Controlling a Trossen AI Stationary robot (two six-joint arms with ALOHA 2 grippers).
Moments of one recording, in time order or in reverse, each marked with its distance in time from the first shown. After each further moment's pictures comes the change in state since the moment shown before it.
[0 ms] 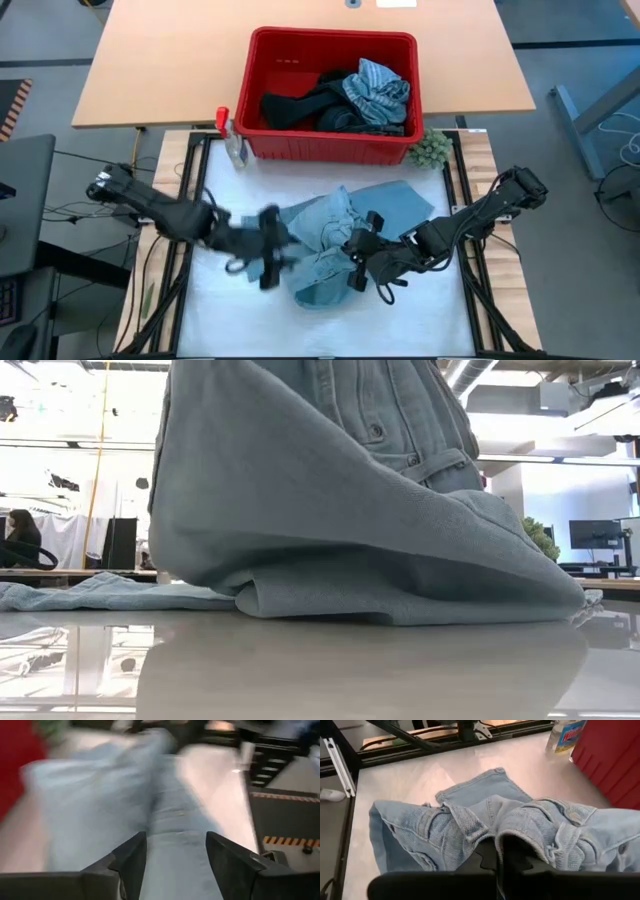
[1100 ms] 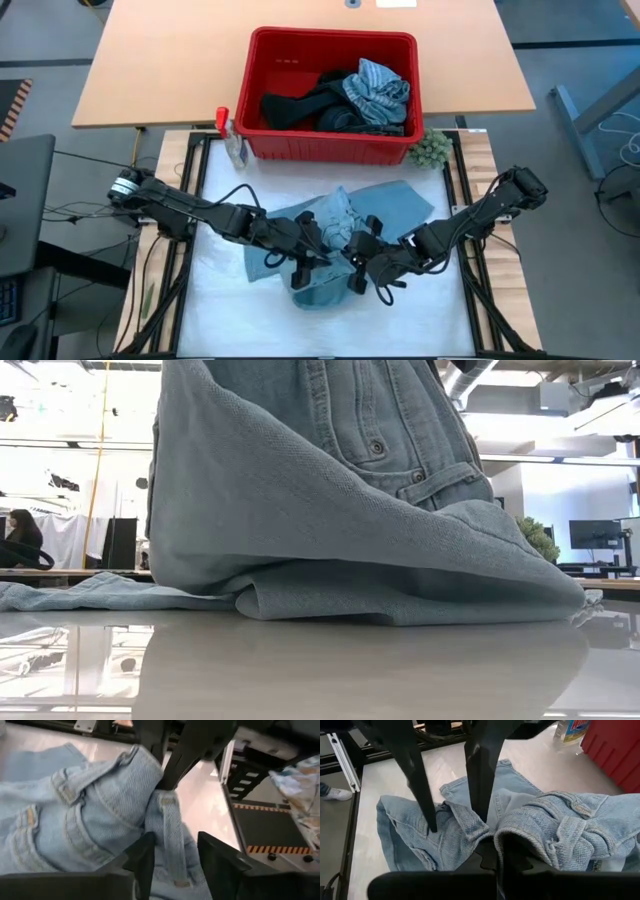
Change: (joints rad) left arm 0.157 0.178 -0.067 0.344 0.273 0.010; right arm 0.000 0.001 -0.065 0.064 -0.028 0.027
